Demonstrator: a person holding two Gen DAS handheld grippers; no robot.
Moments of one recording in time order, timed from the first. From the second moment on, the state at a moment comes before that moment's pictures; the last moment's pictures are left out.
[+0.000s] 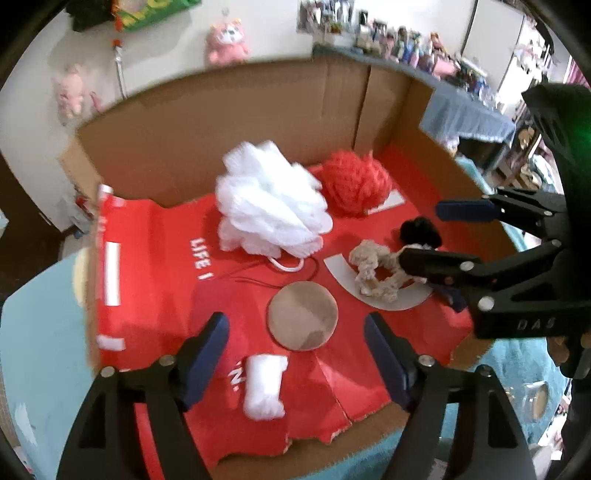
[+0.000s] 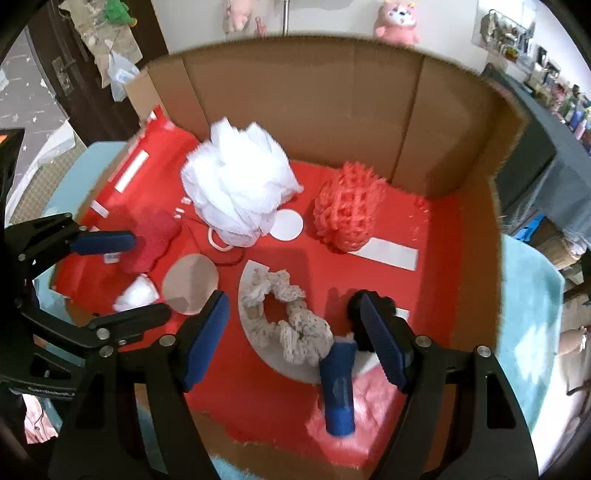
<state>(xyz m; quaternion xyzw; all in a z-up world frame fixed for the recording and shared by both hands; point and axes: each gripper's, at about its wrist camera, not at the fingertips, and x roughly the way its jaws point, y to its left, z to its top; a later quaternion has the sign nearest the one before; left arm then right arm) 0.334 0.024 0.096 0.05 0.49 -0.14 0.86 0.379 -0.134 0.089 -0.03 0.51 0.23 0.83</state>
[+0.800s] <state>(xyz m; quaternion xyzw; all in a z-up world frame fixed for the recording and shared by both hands) 0.099 0.029 0.195 -0.02 0.25 -0.12 0.96 0.129 -0.211 0.229 0.00 0.27 0.16 0.95</state>
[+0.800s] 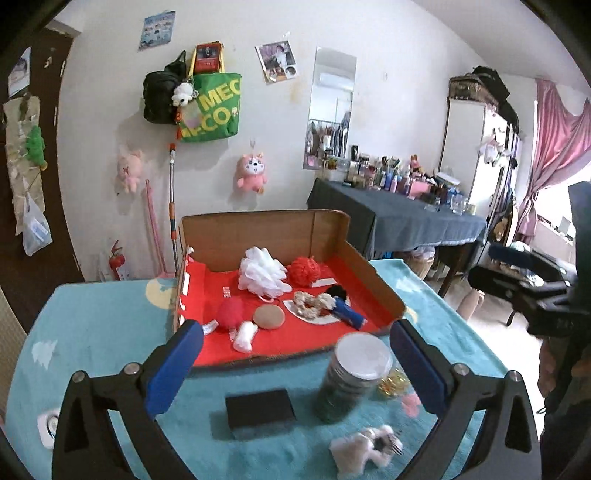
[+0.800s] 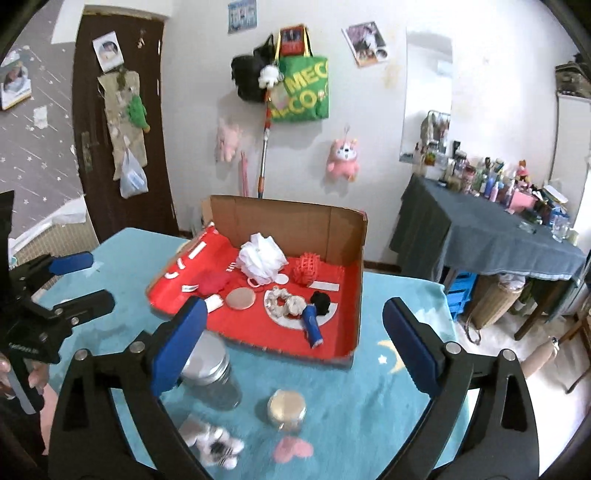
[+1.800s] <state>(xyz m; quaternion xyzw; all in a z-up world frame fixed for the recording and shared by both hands) 0.076 0.004 0.037 -0.04 0.38 -0.13 0.92 0.062 -0.198 0.043 0.07 0.36 0.14 0.92</state>
